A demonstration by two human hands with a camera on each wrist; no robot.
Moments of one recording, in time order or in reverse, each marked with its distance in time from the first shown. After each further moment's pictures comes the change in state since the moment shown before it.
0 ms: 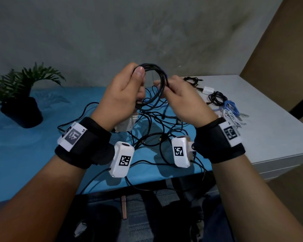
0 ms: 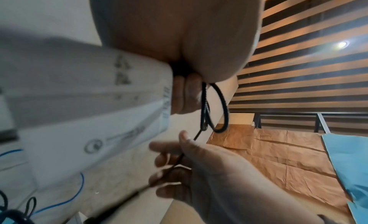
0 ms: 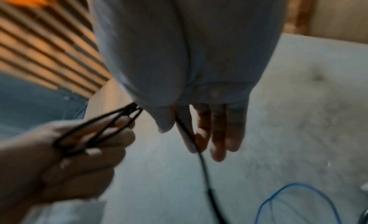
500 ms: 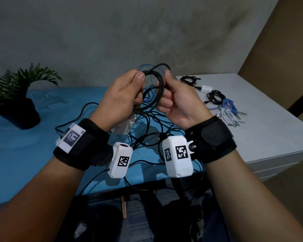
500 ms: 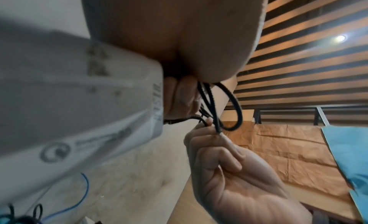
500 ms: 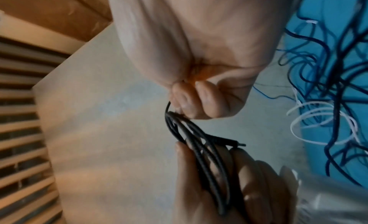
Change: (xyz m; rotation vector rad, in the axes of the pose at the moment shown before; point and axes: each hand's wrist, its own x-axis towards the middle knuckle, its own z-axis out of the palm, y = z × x) left_hand -0.001 -0.005 0.000 0.020 -0.060 -0.104; right_hand -0.001 -0.016 0.011 1.372 -0.070 0.364
